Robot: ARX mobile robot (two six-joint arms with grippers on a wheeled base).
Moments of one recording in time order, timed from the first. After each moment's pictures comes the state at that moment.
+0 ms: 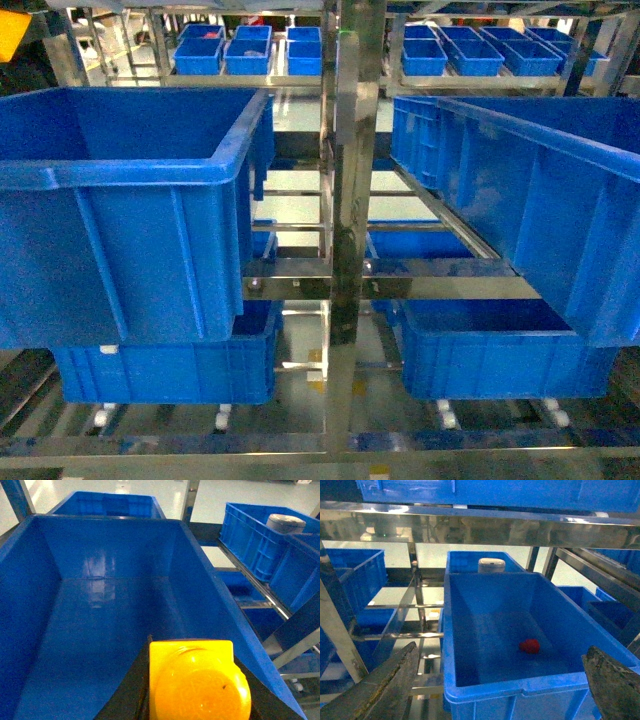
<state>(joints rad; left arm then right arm) -0.07 1.38 1.00 0.07 0.02 -0.10 0.12 0.93 0.94 -0.14 0.20 -0.02</state>
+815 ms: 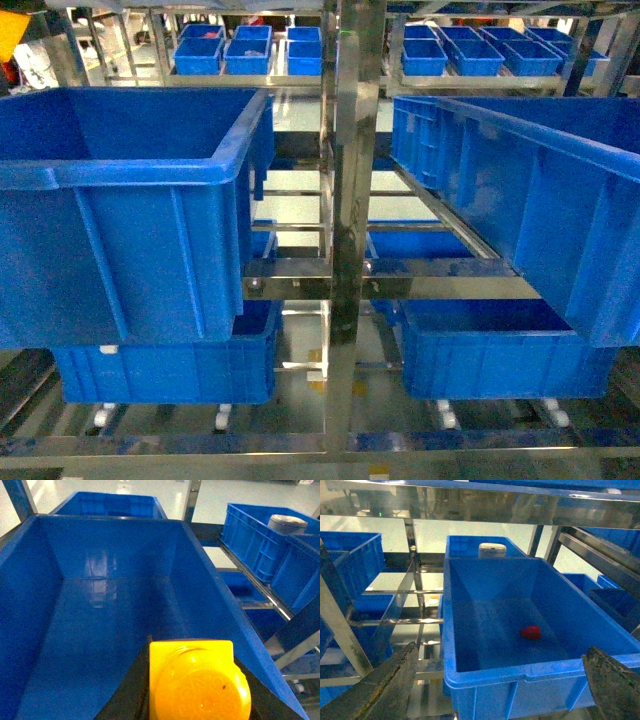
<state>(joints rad) -0.07 1.38 1.00 0.07 0.02 -0.10 0.13 0.95 0.93 -0.17 0.21 -0.01</state>
